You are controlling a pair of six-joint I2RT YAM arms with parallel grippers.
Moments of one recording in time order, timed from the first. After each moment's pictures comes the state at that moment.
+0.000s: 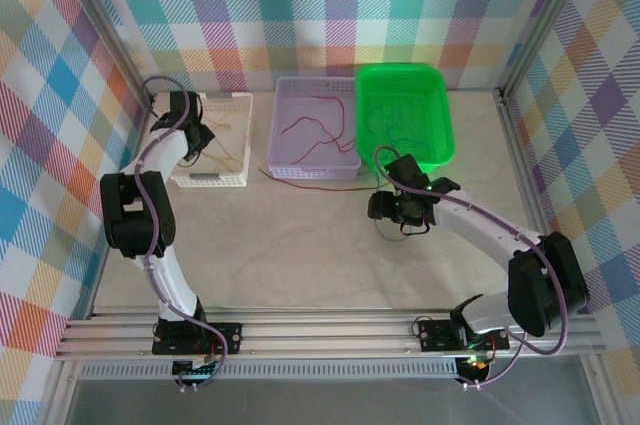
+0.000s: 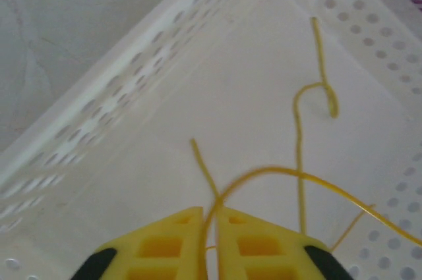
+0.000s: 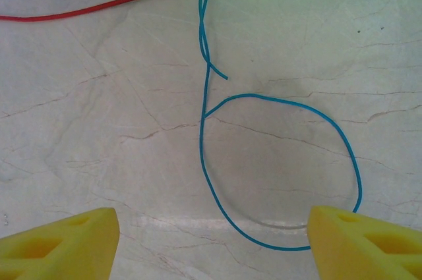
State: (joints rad) left arm 0.07 1.90 1.47 -0.52 -0.20 -0.67; right arm 0.53 1.39 0.90 -0.65 0.02 0.61
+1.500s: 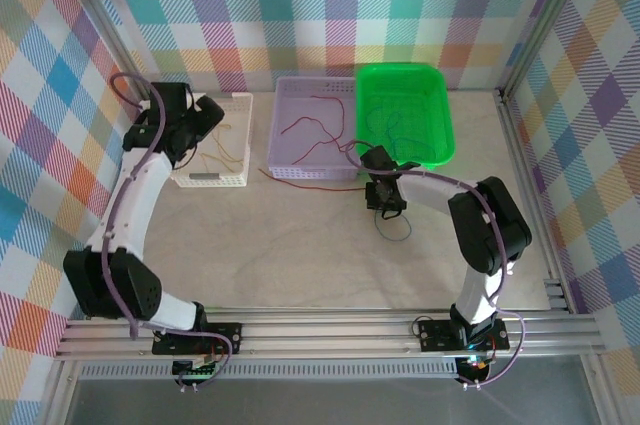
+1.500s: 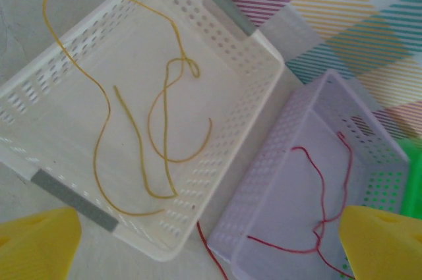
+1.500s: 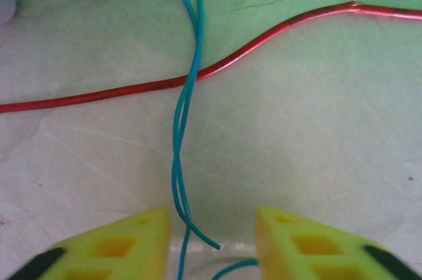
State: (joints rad) left arm -0.05 1.43 1.42 -0.72 -0.09 -0.79; right arm 0.53 1.81 1.10 -0.52 0.17 0.54
